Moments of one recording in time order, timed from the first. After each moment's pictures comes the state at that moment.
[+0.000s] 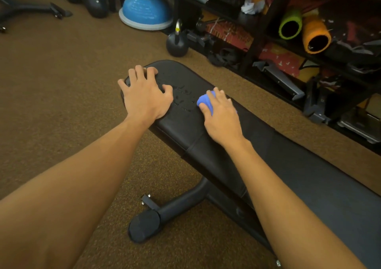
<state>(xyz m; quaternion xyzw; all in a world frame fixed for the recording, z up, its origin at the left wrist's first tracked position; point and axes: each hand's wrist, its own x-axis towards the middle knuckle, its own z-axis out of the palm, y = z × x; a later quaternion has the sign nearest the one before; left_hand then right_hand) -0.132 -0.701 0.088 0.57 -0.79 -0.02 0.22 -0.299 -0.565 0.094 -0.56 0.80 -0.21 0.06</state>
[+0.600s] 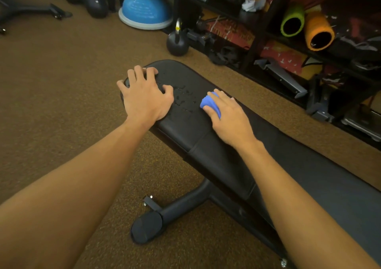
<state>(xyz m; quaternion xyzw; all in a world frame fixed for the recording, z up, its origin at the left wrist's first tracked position) -0.133 -0.701 0.088 0.58 -0.78 -0.02 0.23 -0.326 -0.561 0.085 -0.59 0.78 -0.21 0.05</state>
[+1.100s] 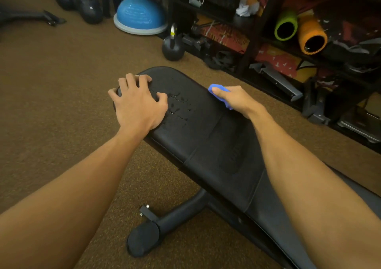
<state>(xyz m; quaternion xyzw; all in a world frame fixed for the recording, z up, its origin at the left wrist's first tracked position) -0.135 -0.702 0.086 0.58 -0.77 -0.02 0.25 -0.412 -0.632 0.107 -0.43 0.80 -0.29 0.31</state>
